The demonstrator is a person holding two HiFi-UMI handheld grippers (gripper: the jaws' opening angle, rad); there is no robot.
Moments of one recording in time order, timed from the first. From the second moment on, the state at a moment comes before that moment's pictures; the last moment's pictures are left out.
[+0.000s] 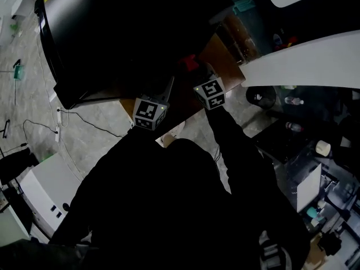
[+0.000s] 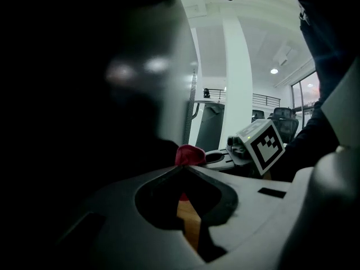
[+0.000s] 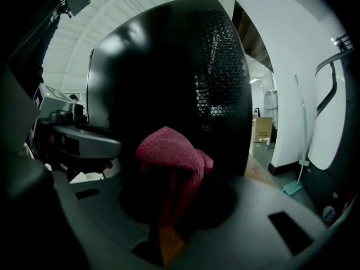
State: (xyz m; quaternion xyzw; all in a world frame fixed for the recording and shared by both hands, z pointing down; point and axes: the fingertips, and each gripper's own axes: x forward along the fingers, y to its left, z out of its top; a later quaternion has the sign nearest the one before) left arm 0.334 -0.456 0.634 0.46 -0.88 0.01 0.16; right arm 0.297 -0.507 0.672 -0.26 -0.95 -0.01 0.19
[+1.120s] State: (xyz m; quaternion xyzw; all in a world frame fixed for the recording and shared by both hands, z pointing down) left arm 0.451 -0.309 0.503 0.62 -0.77 0.00 0.13; right arm 0.426 -0.383 0.509 -0.23 -0.96 0.06 0.14
